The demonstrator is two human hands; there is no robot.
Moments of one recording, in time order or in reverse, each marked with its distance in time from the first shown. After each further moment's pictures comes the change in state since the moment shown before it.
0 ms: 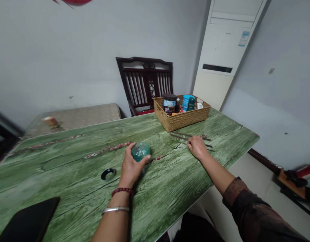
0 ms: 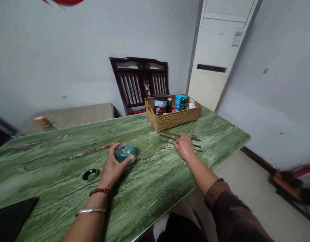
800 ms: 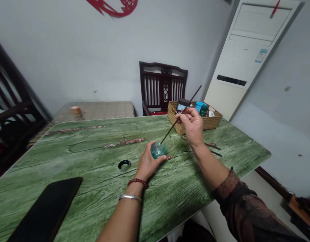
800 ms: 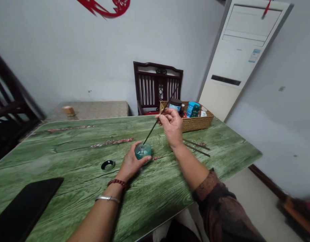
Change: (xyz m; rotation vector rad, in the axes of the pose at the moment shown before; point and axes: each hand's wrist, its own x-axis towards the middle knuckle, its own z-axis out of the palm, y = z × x) left_hand -0.008 0.009 0.001 -0.035 -0.095 0.042; right_hand 0.044 -0.156 -0.119 1.525 0.488 -0.333
